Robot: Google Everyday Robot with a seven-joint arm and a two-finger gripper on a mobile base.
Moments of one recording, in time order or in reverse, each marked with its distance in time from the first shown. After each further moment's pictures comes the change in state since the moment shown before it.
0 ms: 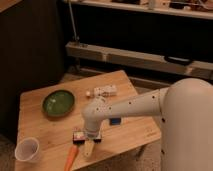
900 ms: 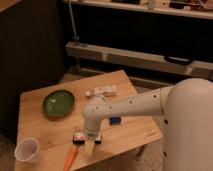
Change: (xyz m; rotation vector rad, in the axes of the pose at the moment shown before) arm 0.000 0.003 -0.010 0.015 0.012 0.010
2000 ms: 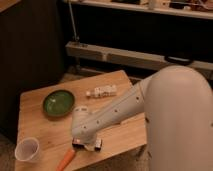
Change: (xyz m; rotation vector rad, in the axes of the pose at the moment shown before) arm 0.022 -0.002 -0.004 0.266 0.225 0.131
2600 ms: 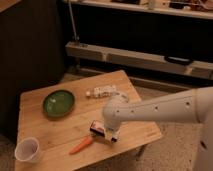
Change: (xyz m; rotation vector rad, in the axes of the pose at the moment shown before) arm 0.098 -0.070 -0.046 0.003 -0.163 0.212
